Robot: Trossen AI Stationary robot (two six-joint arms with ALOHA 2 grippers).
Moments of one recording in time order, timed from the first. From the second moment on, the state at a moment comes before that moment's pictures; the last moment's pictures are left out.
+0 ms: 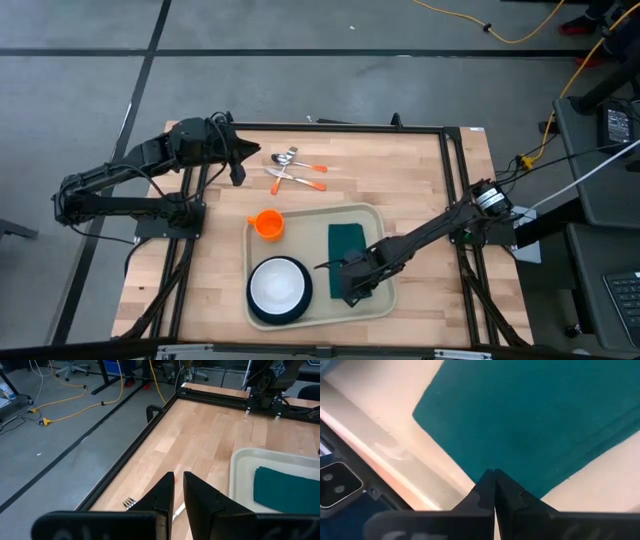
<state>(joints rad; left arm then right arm) 0.40 0.79 0.92 -0.55 -0.08 0.00 0.46 1.91 1.29 -0.62 -0.15 1.29</state>
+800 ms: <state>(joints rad) 0.40 0.79 0.92 -0.55 -0.08 0.01 0.46 1.96 1.28 -0.65 -0.22 1.28</state>
